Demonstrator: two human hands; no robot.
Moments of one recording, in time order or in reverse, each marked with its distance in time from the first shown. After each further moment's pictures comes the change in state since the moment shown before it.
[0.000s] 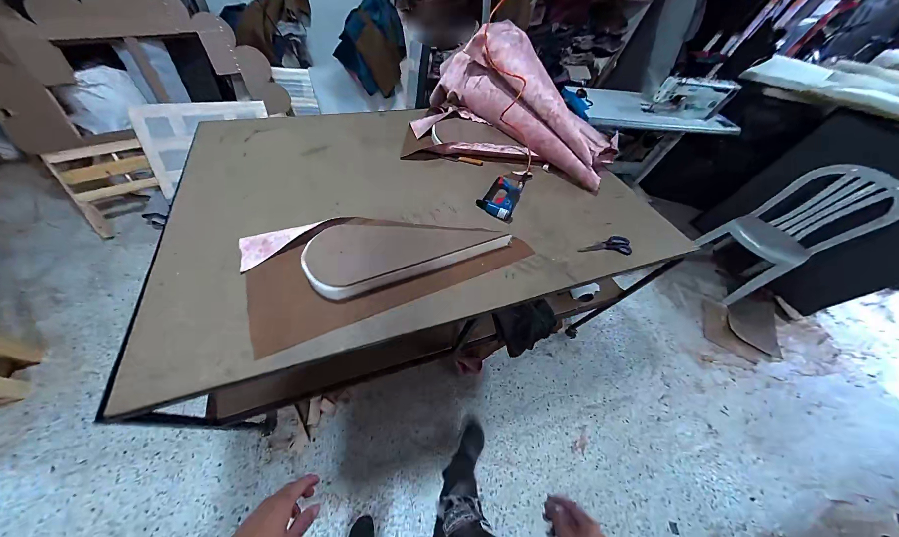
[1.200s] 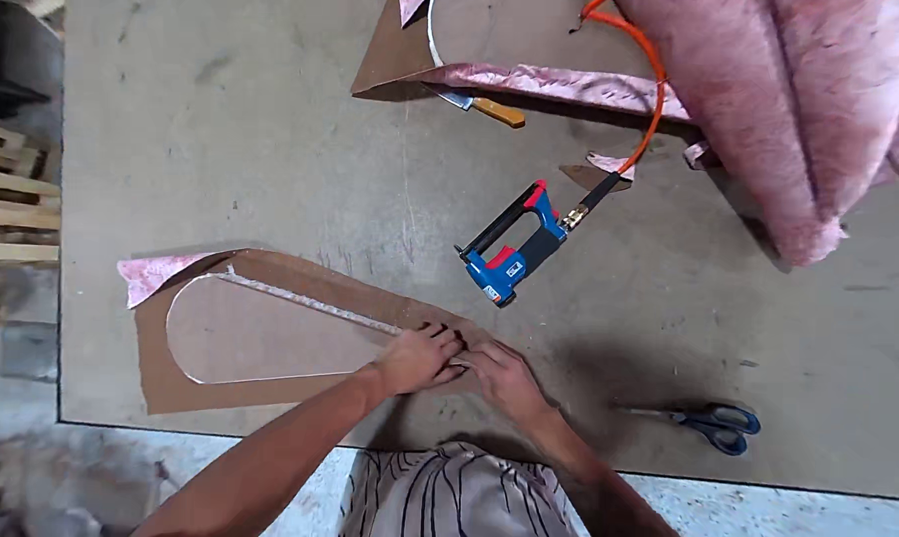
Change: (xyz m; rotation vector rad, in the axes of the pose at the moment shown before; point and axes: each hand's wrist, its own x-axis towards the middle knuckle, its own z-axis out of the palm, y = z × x) left_hand 0.568 0.498 -0.129 0.593 0.041 0.451; right_hand 0.593 -0.408 -0.070 -0.325 -0.540 -1.138
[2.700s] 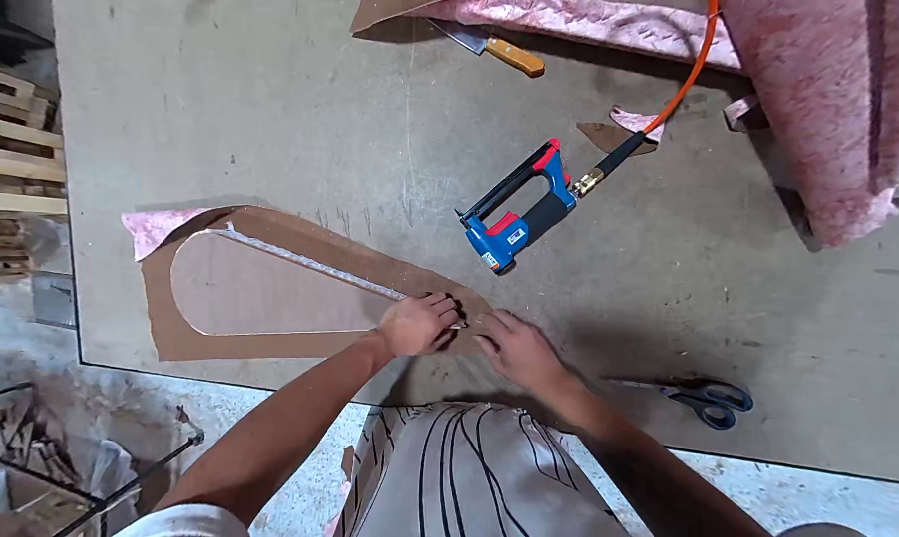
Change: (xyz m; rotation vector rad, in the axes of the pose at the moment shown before) left_hand 0.008 0.004 0.023 0.014 0.095 0.059; right_hand -0.009 0.013 -0.037 -0.124 -0.293 0.115
